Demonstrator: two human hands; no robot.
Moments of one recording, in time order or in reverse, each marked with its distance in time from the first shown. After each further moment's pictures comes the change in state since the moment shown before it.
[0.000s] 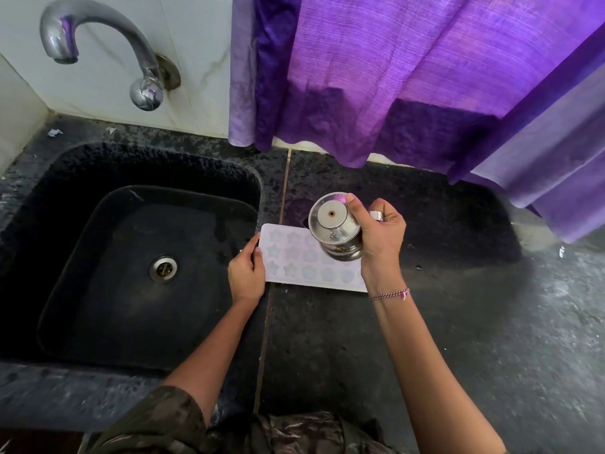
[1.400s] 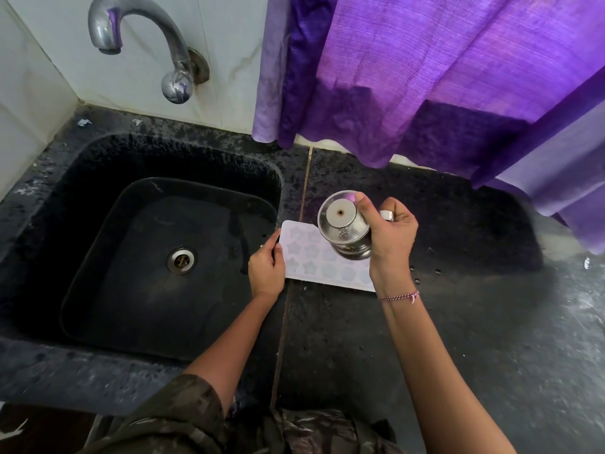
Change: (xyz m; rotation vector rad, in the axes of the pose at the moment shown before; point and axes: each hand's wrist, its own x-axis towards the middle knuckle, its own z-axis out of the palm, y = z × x) left_hand 0.000 0.001 -0.003 -0.015 -0.011 0.002; right_hand -0.014 0.005 0.021 -0.039 -0.019 -0.065
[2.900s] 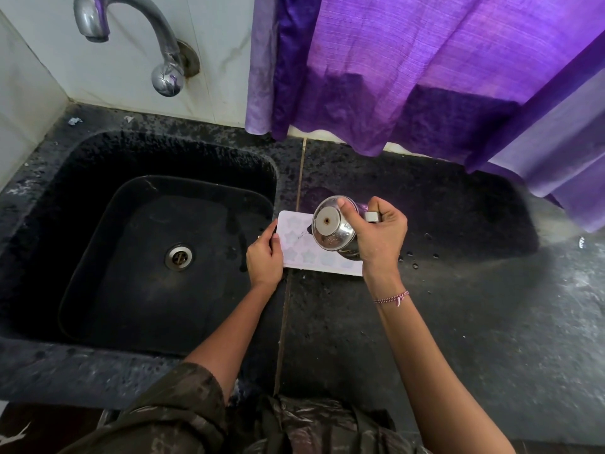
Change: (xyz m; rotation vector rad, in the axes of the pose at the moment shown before) left_hand 0.001 -0.003 0.001 0.006 0.005 -0.009; right_hand -0.024 0.013 -0.008 -0.254 -0.045 -0.189
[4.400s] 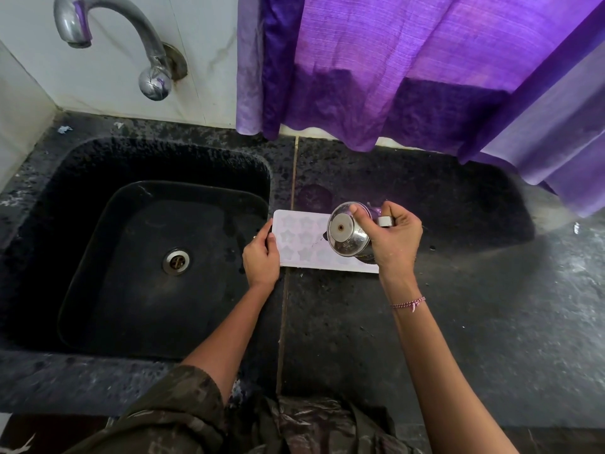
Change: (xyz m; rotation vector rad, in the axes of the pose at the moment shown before) left_hand 0.001 -0.005 0.002 -0.014 -0.015 0.004; right_hand -0.001 0.007 -0.029 -0.073 0.032 0.002
